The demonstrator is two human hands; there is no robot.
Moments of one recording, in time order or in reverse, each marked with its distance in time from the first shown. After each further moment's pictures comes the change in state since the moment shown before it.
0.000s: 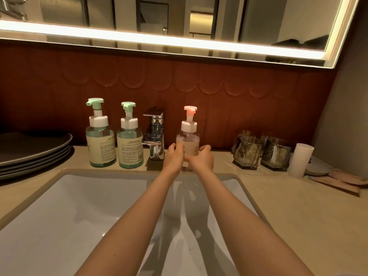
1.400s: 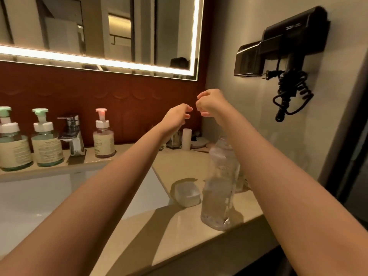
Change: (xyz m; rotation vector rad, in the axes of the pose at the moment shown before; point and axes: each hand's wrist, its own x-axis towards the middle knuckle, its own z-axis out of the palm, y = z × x) left_hand -0.231 0.173 0.125 0.143 -0.548 0.441; right_hand -0.166 -0.085 -0.331 -0.172 0.287 -0.156
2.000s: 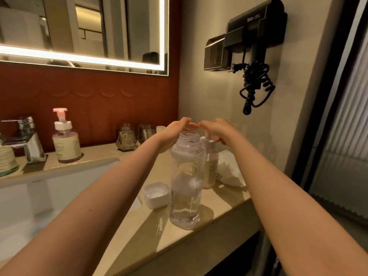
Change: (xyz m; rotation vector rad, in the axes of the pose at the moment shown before) left_hand 0.012 -0.008 0.074 -0.043 -0.335 -0.027; right_hand -0.011 0.099 -0.063 -0.227 -0.050 0.277
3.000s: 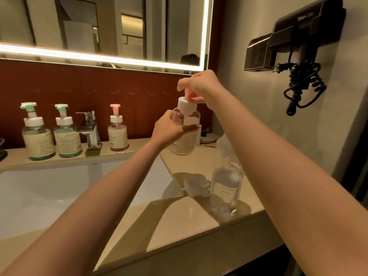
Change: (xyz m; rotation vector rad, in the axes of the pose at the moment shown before) left_hand -0.069 -0.040 -0.074 0.157 0.584 0.054; right_hand -0.048 -0.145 0.052 0.341 -0.044 -0.376
